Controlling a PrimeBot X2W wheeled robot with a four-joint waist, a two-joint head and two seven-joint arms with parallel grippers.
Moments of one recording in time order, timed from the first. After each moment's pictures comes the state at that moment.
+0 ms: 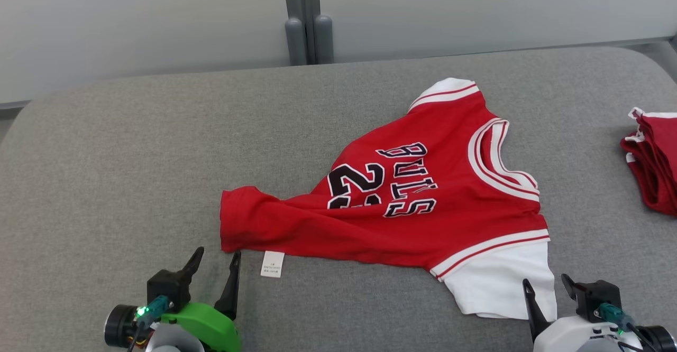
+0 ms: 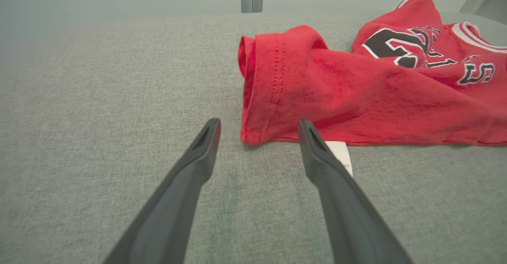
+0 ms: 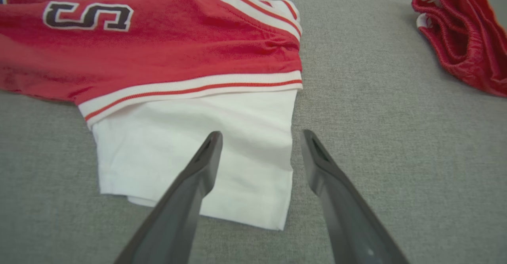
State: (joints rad) left arm -0.17 0.13 -0.22 0.59 -0.24 -0.13 -0.26; right arm 0.10 -0.05 -0.09 0.22 -0.02 0.13 0.00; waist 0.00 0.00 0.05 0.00
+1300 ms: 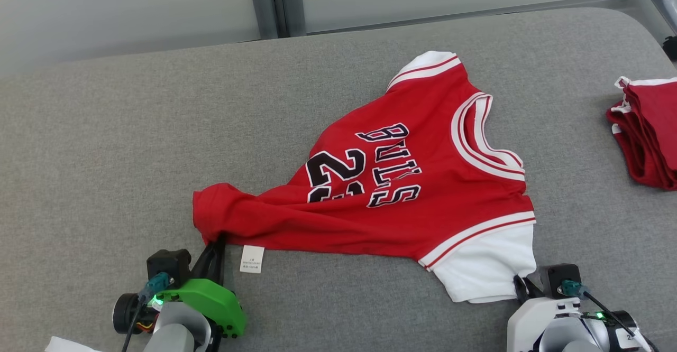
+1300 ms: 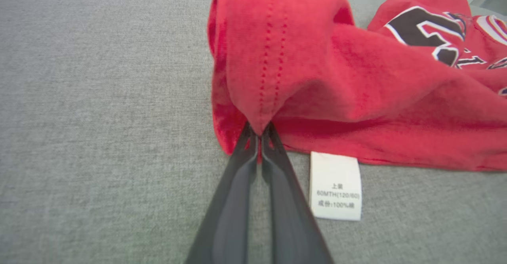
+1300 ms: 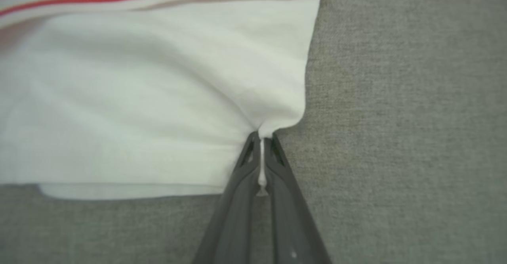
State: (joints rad) left arm -0.30 0.07 -0.17 0.77 -0.27 -0.13 -0.26; right arm -0.11 -0.08 0.07 0.61 0.05 0.12 0.03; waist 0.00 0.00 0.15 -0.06
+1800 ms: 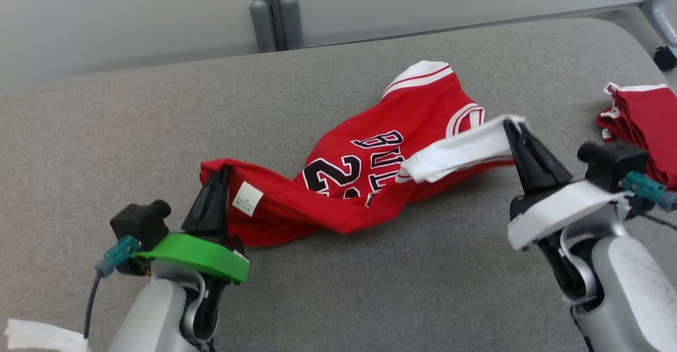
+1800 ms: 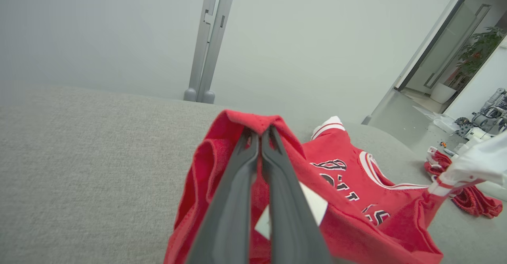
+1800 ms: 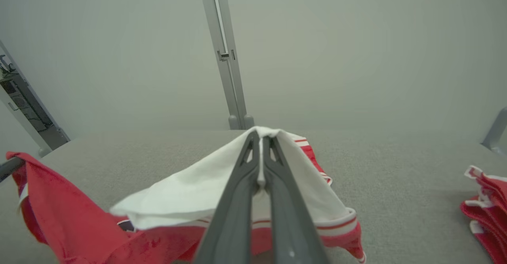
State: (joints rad) left arm -0.29 0.13 -0.29 0.39 -0.58 -0.13 -0.26; right arm -0.24 -0.21 0.17 0.05 0.37 0.13 0.02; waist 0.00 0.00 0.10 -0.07
